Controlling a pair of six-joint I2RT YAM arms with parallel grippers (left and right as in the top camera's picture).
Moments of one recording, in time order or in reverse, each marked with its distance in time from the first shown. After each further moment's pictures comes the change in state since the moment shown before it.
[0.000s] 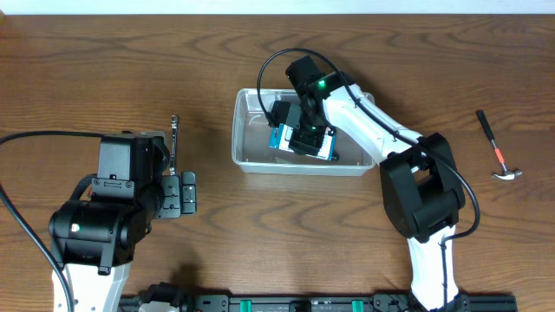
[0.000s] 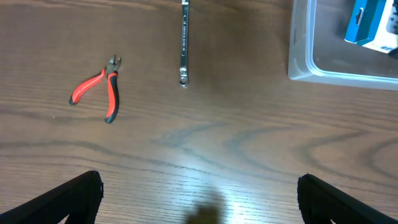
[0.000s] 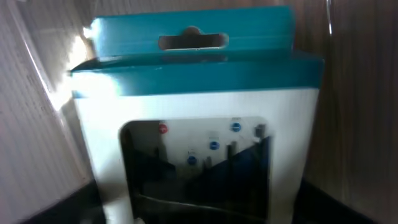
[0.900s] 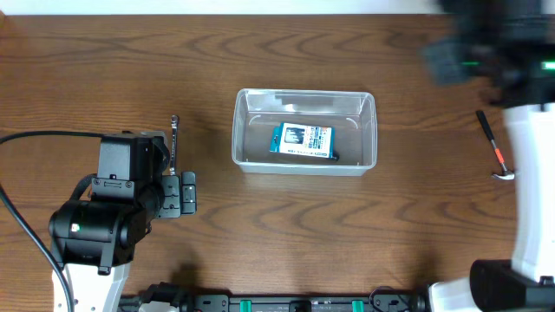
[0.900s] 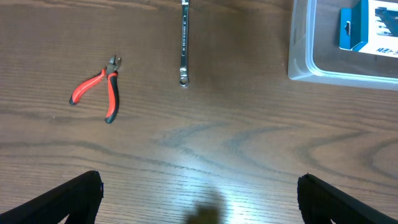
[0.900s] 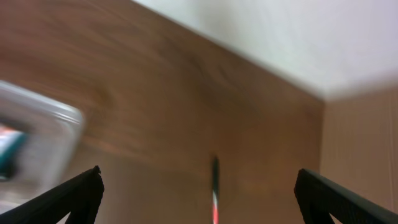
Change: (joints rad) left arm 0.000 0.000 0.000 0.000 0.000 0.000; right arm -0.570 -0.533 0.300 -0.250 0.263 0.335
